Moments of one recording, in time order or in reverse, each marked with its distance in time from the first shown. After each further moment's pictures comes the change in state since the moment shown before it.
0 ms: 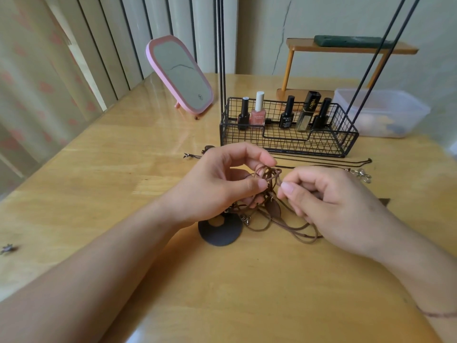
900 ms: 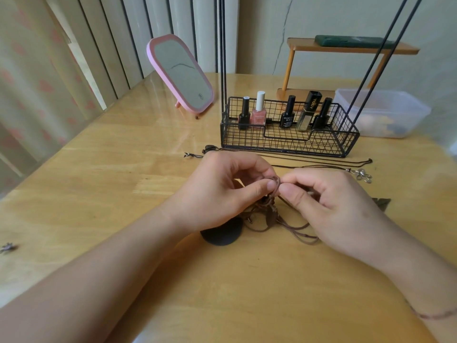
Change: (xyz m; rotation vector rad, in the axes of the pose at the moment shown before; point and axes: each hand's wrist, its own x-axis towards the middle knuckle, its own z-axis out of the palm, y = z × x) left_hand -0.005 0.002 0.005 0.451 0.075 0.127; right_hand 0.001 0.002 0.005 -0.075 0.064 -0.109
